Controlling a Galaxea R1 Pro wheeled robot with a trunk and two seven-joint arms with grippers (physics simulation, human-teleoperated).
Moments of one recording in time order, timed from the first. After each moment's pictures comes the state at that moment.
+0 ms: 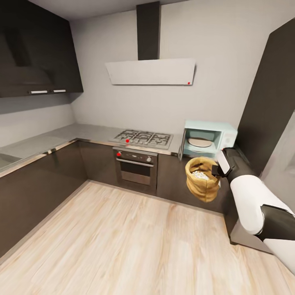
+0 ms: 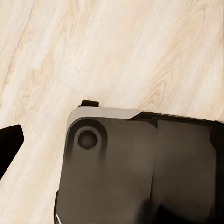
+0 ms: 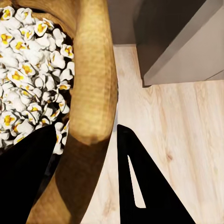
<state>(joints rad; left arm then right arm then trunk) -0.05 -0.06 0.13 -0.20 0.00 -0.21 0.01 -1.26 -0.10 -0.23 -0.52 -0.06 1.02 -0.43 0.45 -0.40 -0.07</state>
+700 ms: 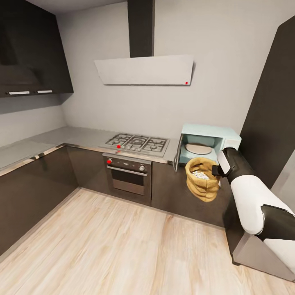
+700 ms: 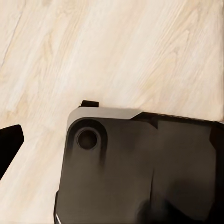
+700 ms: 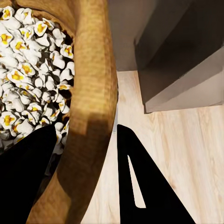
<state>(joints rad) -0.05 -0.06 0.13 -0.20 0.00 -0.21 0.01 -1.26 -0.10 -0.24 -0.52 -0.06 1.02 -0.43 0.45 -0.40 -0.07</state>
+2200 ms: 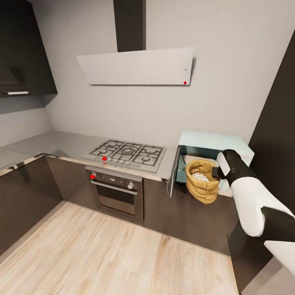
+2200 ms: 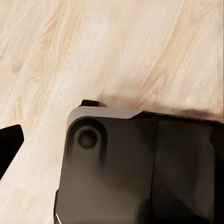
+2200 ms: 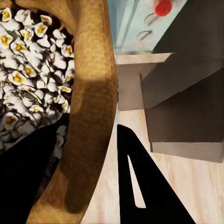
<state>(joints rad) -0.05 -0.06 0.13 -0.20 0.00 -0.21 0.01 -1.24 -0.10 -0.24 -0.52 -0.06 1.02 -0.43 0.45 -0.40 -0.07</state>
